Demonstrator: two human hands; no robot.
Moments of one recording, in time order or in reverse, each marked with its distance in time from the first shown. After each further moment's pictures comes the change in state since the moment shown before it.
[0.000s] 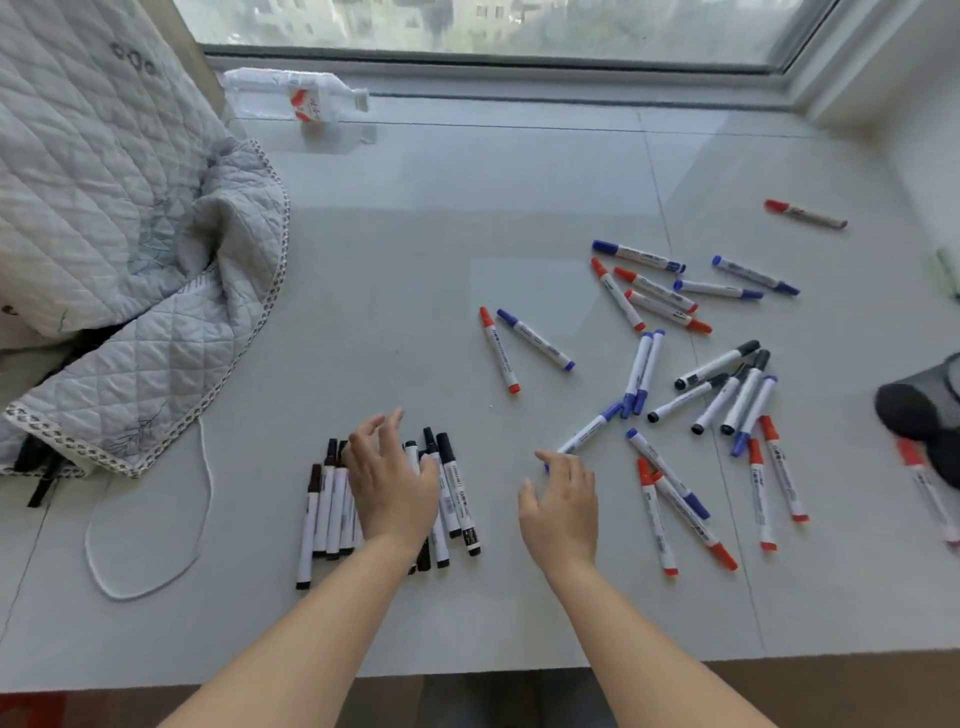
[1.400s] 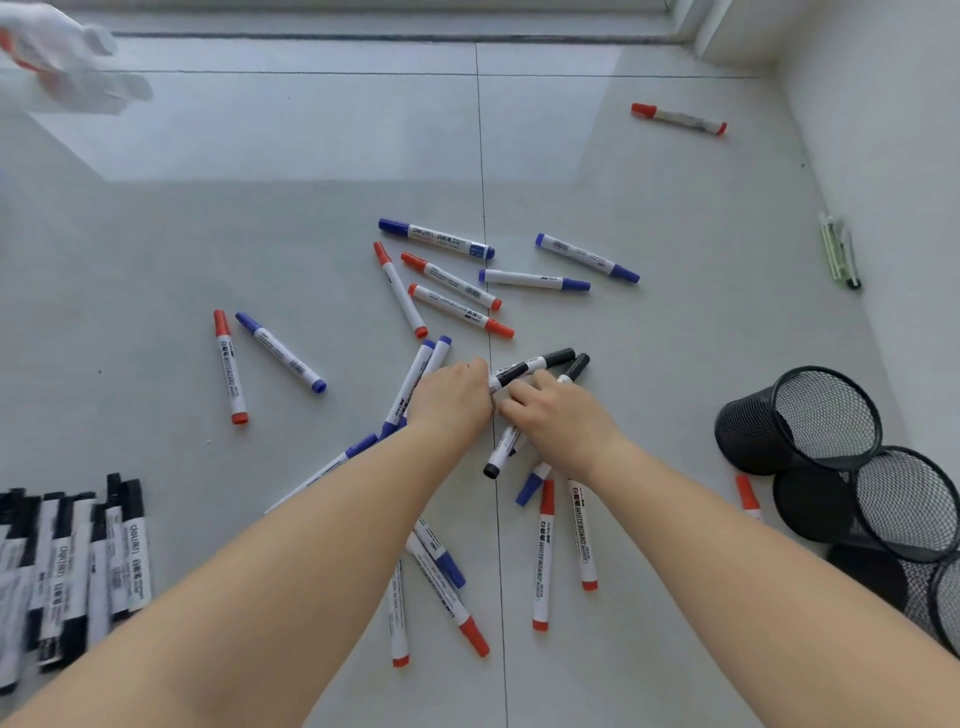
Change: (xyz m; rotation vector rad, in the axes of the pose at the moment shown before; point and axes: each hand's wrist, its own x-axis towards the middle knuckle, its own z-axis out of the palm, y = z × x) left_hand 0.029 0.279 0.248 0.574 -0.416 0.469; right_hand 0.221 0.198 -0.191 -0.782 -0.108 -0.948
